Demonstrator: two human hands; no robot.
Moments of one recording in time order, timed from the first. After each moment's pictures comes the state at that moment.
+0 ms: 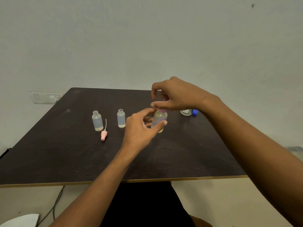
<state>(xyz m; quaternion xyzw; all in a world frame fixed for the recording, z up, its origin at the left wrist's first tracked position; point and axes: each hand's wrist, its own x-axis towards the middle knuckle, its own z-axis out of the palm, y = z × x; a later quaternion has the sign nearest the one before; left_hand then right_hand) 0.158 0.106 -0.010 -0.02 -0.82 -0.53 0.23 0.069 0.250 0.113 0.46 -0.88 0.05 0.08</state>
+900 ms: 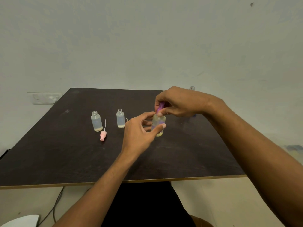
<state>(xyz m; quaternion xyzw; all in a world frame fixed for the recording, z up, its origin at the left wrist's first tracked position) 0.156 0.106 -0.028 -0.02 -0.81 -0.54 0.23 0.060 0.264 0.100 0.50 -0.87 0.04 -0.02</state>
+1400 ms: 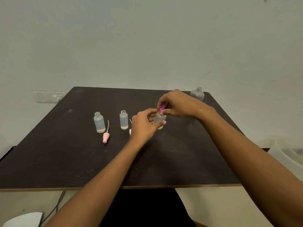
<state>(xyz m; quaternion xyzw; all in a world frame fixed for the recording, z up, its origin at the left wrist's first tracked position) 0.076 0.093 -0.054 0.02 -0.82 -0.54 0.20 0.003 0.249 0.053 0.43 -0.90 0.09 0.03</state>
